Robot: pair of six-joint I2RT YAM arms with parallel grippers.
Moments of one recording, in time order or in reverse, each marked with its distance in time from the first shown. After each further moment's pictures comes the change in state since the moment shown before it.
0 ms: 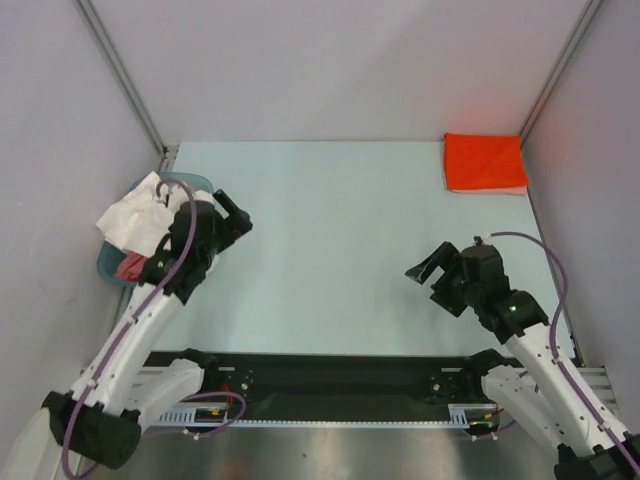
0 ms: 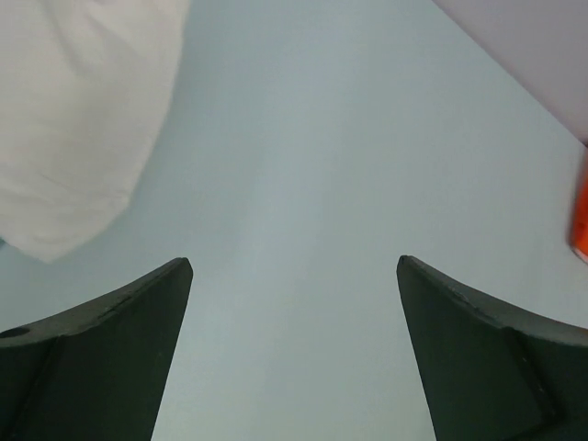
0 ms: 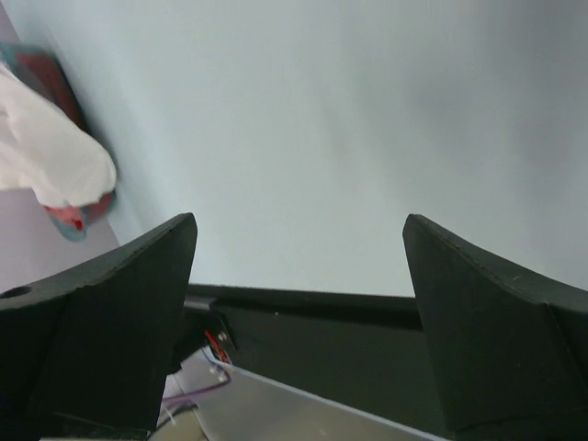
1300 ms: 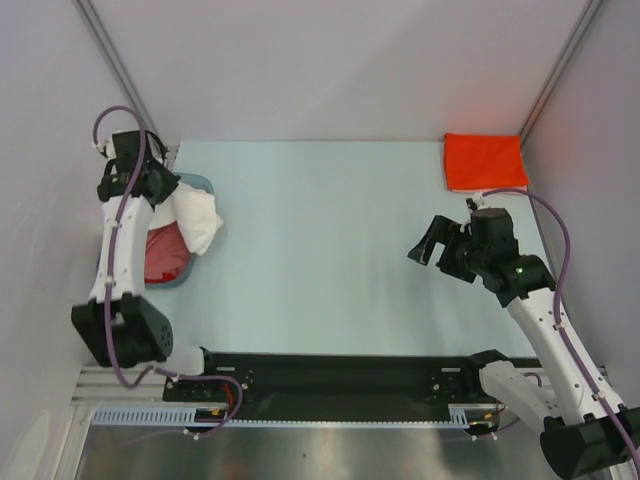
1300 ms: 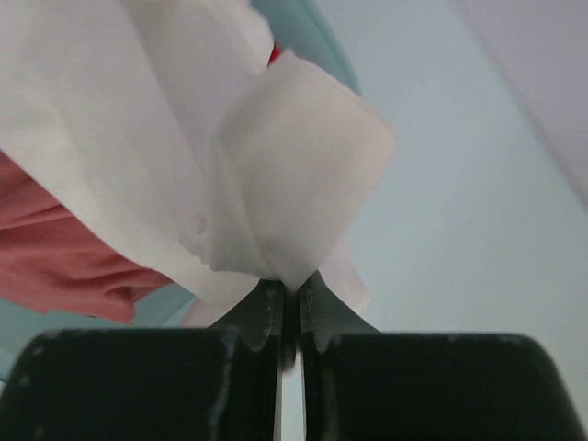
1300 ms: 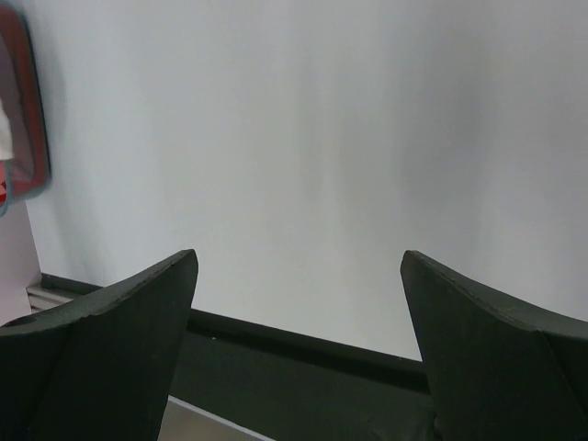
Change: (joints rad) left arm 0.549 0.657 0.606 -0.250 0.163 0.145; right arm -0.145 0.214 0.298 -0.085 -0.126 -0.435
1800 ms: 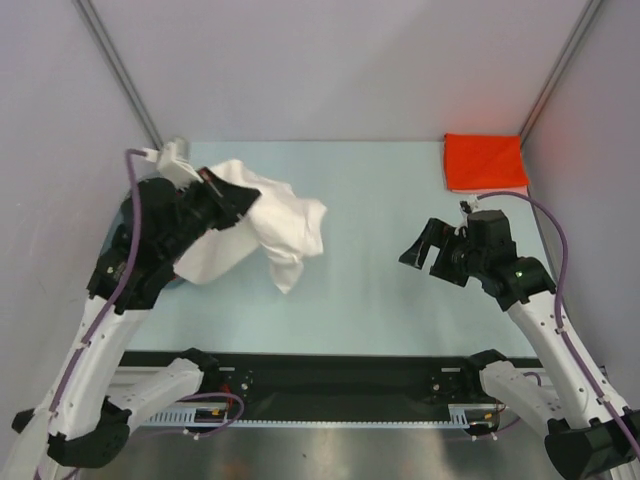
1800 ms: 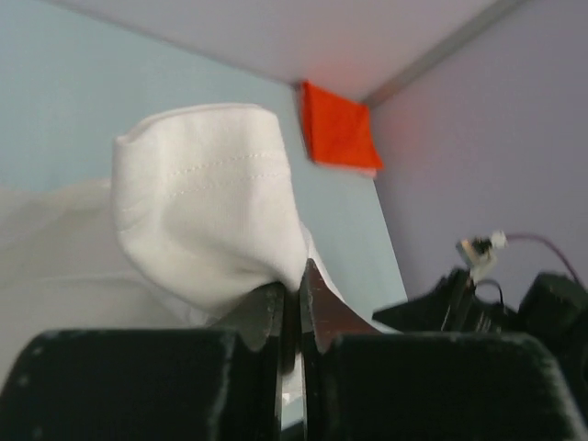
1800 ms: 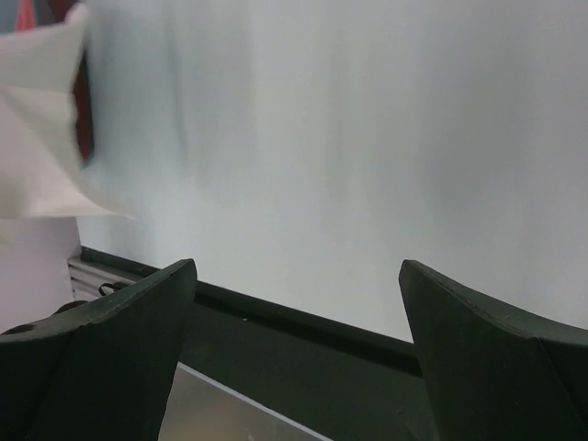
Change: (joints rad) left arm -0.576 -0.599 -0.070 0.119 0.194 -0.075; right arm 0.061 -0.010 0.006 -0.005 -0.055 0.051
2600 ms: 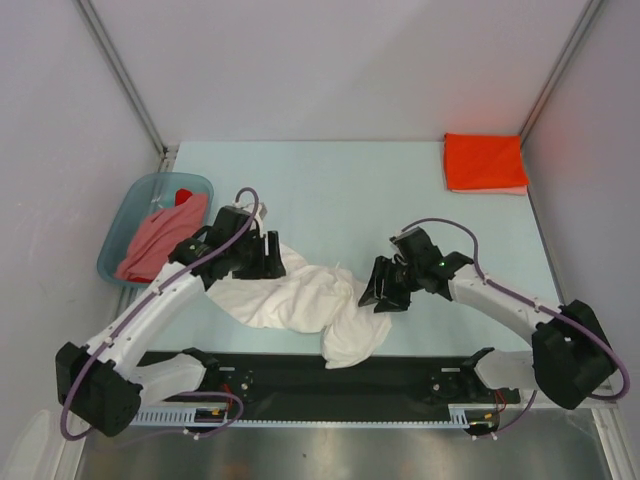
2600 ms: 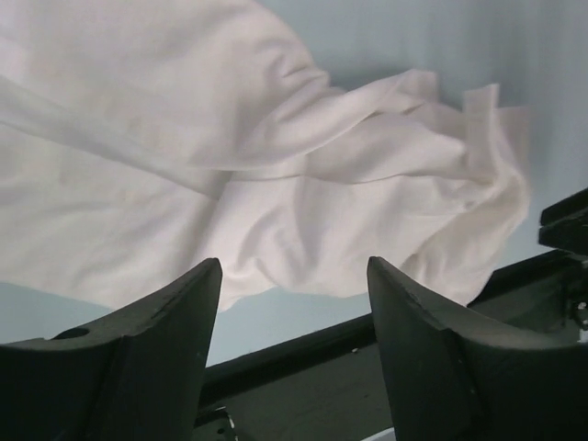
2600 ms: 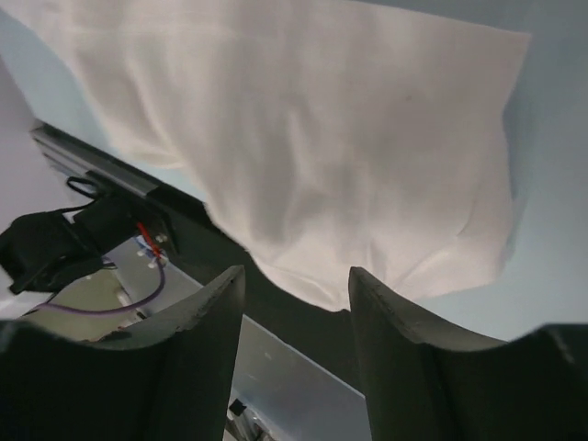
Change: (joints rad) left arm -0.108 0.144 -0.455 -0.126 0.075 0.254; right arm 0.279 0.362 -0.195 0.309 -0.222 0.193
